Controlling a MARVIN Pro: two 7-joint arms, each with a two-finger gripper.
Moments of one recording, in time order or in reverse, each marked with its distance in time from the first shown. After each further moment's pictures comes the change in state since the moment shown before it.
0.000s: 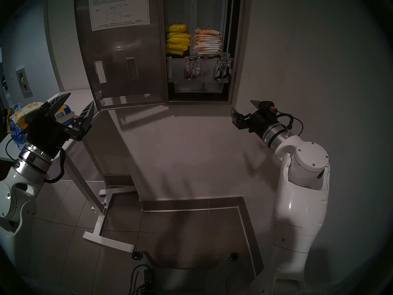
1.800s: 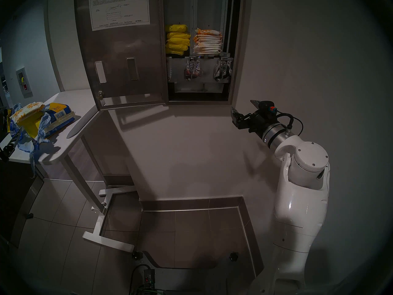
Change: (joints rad) left arm 0.088 0.038 -0.700 0.412 0.153 -0.374 -0.546; right arm 0.000 0.001 -0.001 0.000 0.002 0.000 -0.002
